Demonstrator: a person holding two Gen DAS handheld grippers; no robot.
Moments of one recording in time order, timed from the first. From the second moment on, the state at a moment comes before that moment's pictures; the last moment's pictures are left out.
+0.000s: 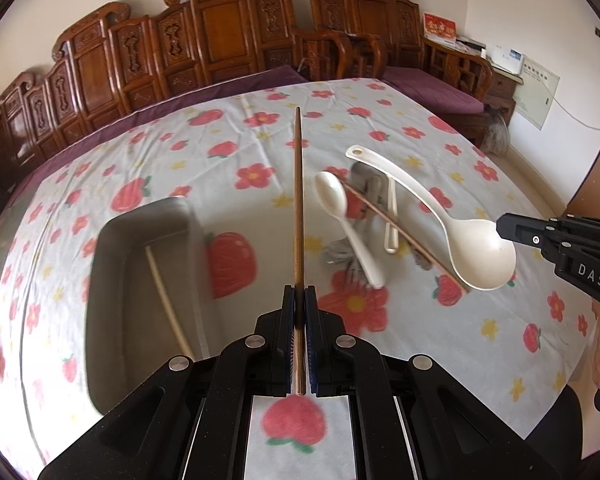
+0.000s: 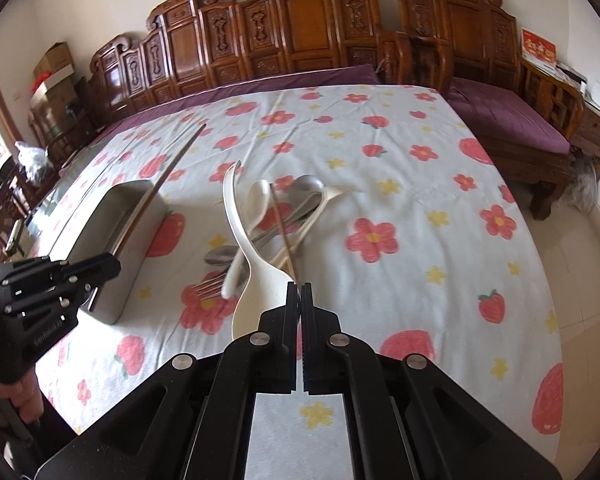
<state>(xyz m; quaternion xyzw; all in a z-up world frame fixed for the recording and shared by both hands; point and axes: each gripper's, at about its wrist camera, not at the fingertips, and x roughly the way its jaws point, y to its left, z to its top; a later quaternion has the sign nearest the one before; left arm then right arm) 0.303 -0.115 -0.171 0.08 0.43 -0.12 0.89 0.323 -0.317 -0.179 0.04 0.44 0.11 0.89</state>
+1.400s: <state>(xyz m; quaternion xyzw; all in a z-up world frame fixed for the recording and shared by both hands) 0.290 0.037 -0.167 0.02 0.43 -0.06 0.90 0.327 -0.152 -0.170 0.01 0.44 0.20 0.87</state>
